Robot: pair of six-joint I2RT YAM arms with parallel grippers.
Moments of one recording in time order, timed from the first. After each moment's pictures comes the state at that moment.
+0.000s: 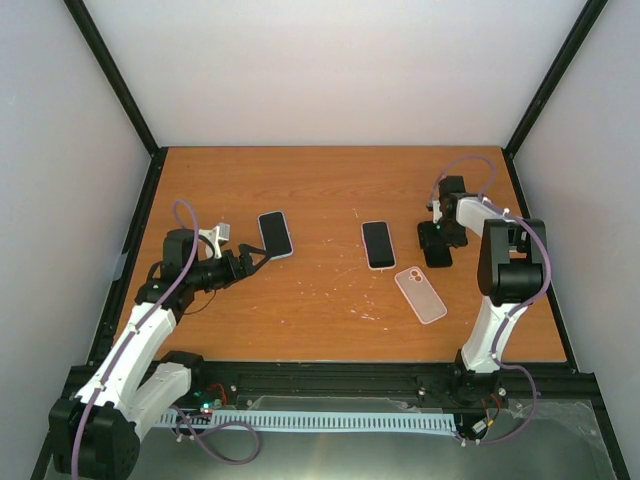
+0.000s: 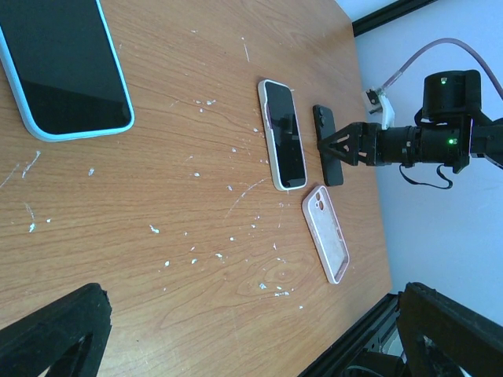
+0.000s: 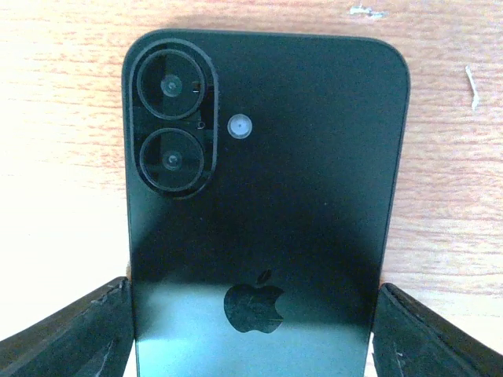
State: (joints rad) left arm -0.14 0.85 0.57 -0.37 0.67 -0.64; right arm 0.01 1.93 1.24 -0.66 -0.02 -0.08
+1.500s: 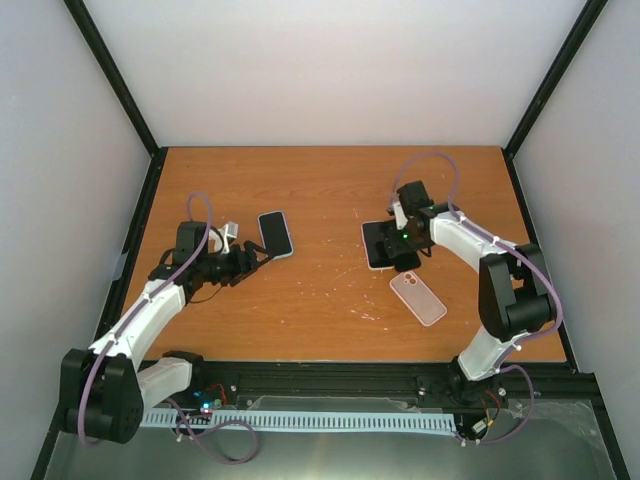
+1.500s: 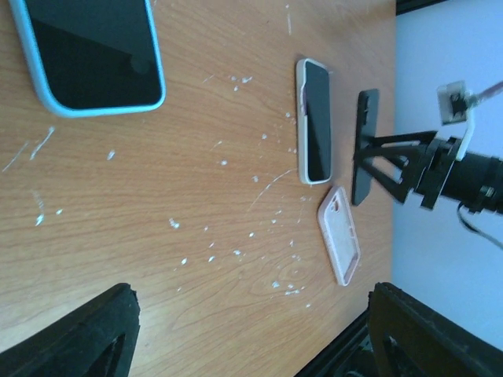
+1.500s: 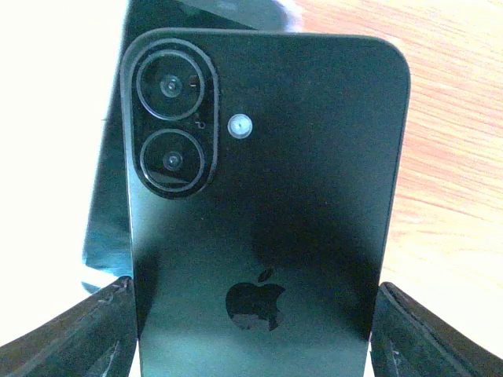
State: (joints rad) left arm -0.14 1.06 0.58 -0.33 0.69 -0.67; right arm 0.29 1.69 1.13 -0.65 0.00 -0.02
